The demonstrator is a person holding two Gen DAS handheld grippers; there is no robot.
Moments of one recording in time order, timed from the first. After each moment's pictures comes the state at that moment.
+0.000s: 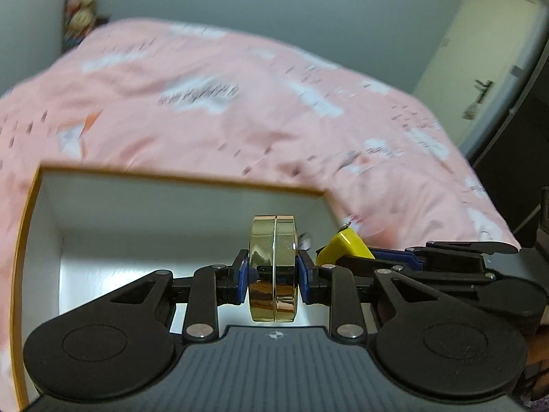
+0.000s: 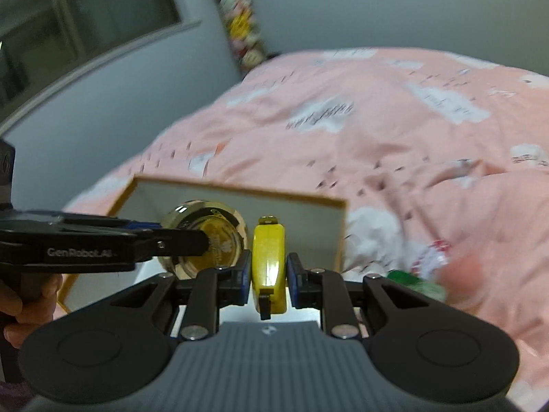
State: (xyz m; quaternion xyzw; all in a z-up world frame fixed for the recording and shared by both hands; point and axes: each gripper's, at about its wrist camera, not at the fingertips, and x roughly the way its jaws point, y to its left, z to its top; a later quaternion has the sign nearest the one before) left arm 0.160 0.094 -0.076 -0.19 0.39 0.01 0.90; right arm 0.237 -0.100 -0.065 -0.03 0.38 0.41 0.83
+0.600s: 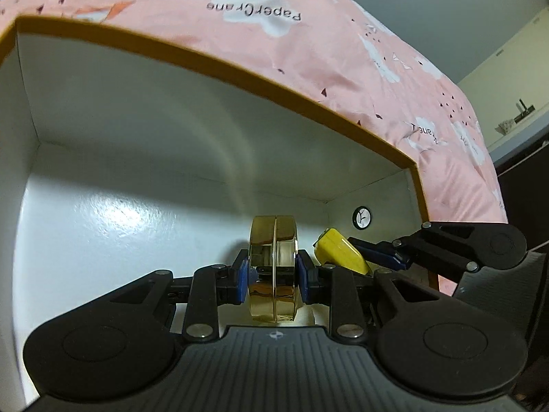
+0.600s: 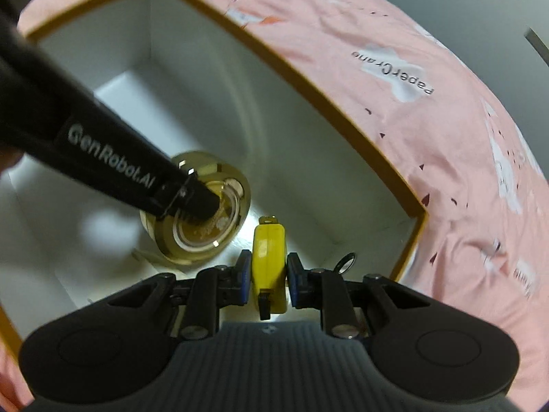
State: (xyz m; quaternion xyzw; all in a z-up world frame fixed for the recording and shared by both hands) left arm 0.193 0.135 -0.151 -0.30 0.47 0.02 0.83; right arm 0.245 -0.004 -0.141 -0.38 0.36 0.42 0.74
